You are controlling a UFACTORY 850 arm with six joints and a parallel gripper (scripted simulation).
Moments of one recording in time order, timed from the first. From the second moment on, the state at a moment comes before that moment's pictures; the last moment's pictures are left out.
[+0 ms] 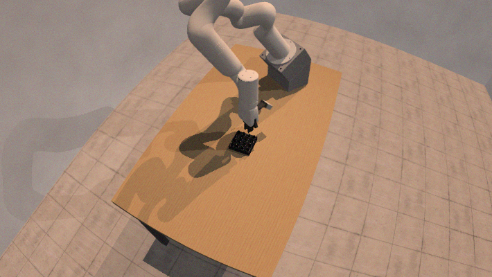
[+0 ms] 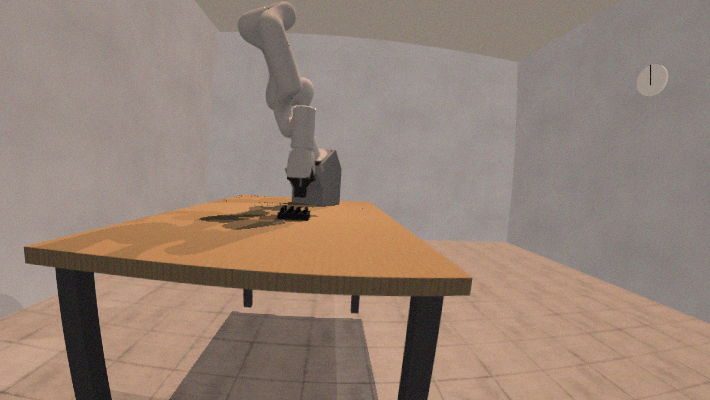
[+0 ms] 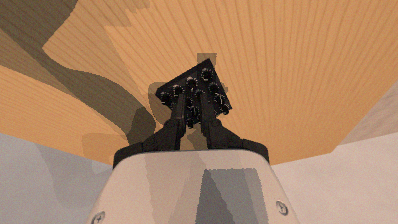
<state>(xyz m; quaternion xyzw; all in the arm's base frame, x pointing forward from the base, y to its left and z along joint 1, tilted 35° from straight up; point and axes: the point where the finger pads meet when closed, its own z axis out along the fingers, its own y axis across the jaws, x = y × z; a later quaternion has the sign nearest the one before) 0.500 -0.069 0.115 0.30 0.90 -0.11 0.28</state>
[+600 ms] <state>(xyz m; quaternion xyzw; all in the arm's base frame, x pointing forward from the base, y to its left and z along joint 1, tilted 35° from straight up) 0.499 -0.068 0.118 0.08 0.95 -0.17 0.25</state>
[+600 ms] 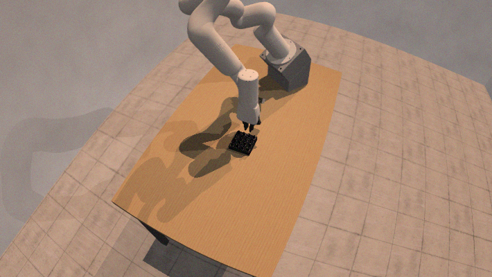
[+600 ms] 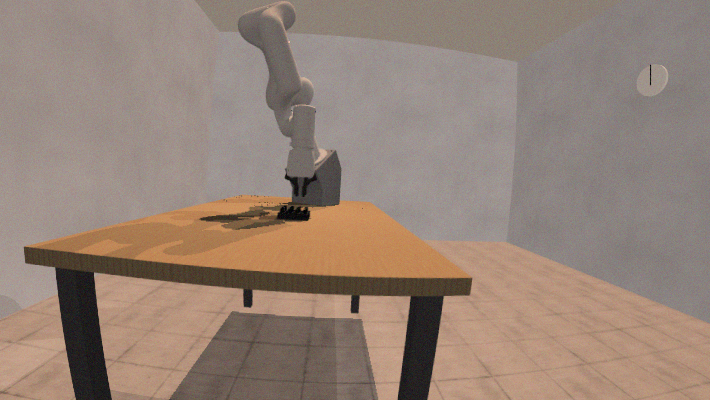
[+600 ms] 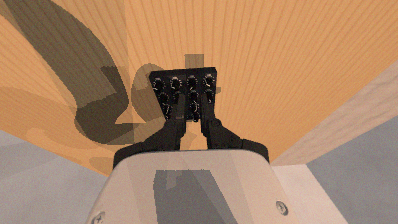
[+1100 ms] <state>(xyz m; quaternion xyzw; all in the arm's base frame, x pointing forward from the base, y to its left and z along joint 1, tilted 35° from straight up) 0.498 -0.067 0.119 -0.10 0.95 -0.22 0.22</state>
